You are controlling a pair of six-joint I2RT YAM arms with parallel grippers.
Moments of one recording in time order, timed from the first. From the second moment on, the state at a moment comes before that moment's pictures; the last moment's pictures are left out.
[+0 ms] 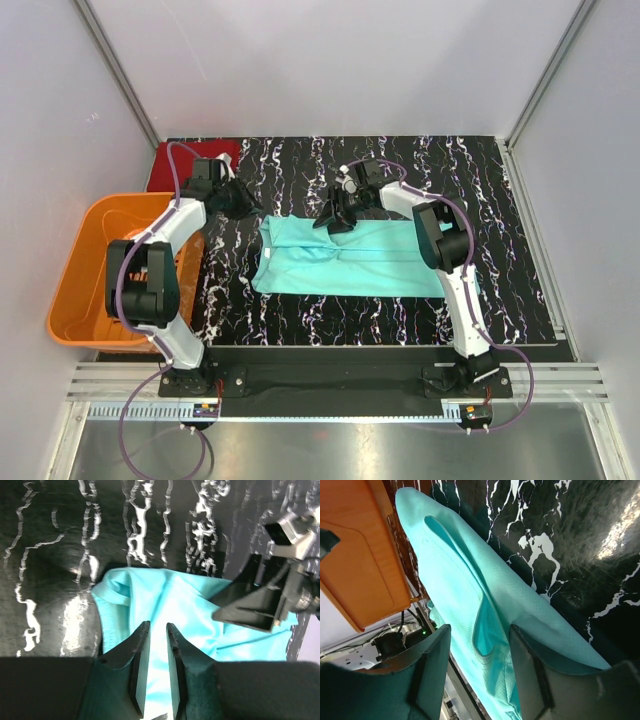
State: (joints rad) left arm -0.07 1.70 1.18 -0.31 0.37 -0.58; right arm 0.41 2.41 1.77 -0.34 -0.87 0.59
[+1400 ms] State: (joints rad) left arm -0.08 1.66 1.12 -0.33 0.48 -0.51; right arm 0.60 2.20 1.61 -0.61 -1.01 0.29
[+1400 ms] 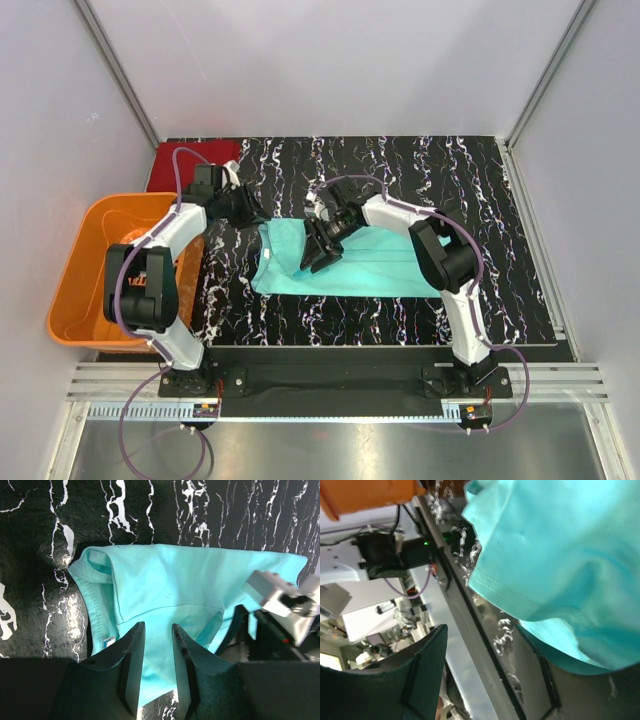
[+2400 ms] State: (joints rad) left arm -0.32 1.66 0.91 -0.14 0.52 -0.64; right arm 0.58 2.21 1.55 -0.58 -0.59 0.58
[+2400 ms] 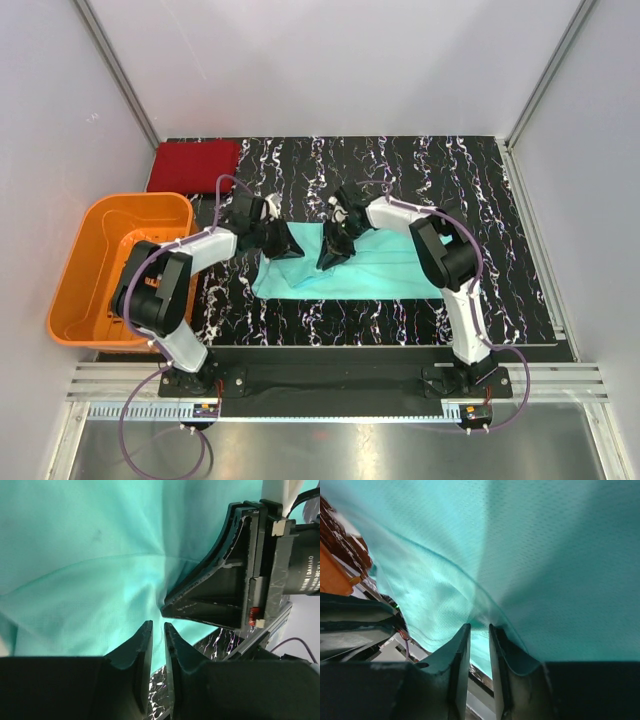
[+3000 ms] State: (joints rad) left arm -0.47 1.56 0.76 -0.10 0.46 -0.69; right arm 0.58 2.04 1.38 -0.55 -0.54 0.59
